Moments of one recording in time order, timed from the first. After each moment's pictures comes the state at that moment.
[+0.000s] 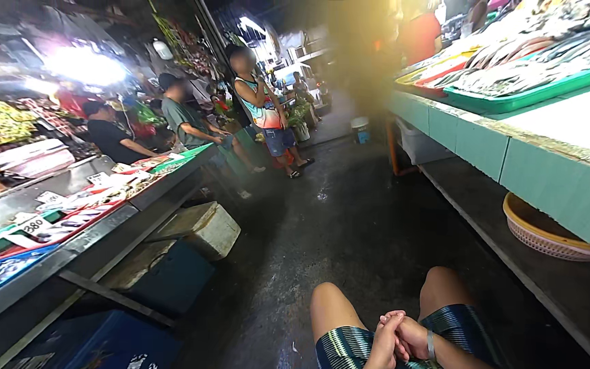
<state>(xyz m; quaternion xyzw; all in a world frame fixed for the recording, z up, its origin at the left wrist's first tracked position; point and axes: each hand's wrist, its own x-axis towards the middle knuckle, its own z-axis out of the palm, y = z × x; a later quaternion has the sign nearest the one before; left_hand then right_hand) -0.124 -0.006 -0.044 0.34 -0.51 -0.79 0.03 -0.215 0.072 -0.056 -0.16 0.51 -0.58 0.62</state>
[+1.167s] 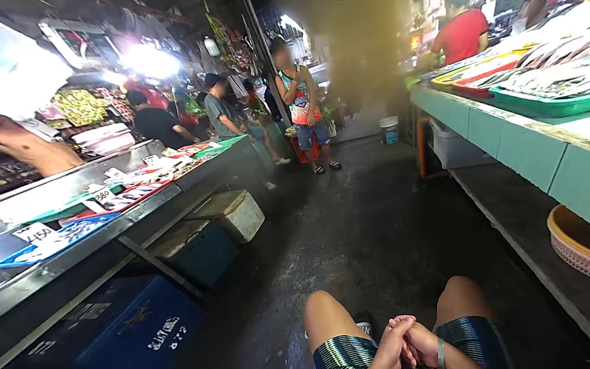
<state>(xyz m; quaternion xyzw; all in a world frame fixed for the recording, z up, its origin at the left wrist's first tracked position) -0.085 -0.009 0.007 0.32 -0.55 -0.77 0.02 -0.196 0.079 -0.009 -0.30 0.46 -0.55 0.63</state>
